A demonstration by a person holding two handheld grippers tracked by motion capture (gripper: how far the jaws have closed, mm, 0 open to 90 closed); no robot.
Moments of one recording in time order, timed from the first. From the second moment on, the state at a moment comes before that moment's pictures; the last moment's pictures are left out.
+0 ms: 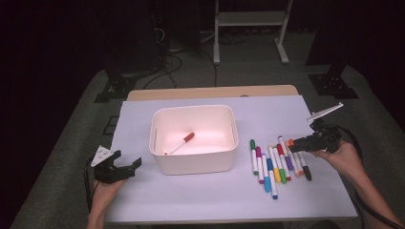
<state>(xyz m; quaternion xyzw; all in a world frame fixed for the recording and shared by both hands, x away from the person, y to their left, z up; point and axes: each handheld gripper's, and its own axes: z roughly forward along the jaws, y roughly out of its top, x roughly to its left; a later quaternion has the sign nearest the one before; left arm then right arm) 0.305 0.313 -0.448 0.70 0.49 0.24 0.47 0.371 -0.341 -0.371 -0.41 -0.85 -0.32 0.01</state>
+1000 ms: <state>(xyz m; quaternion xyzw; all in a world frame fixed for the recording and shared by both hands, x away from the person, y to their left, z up) 0.304 0.314 -0.448 0.70 0.49 0.25 0.46 0.361 -0.370 -0.432 -0.48 -0.84 -0.25 -0.07</state>
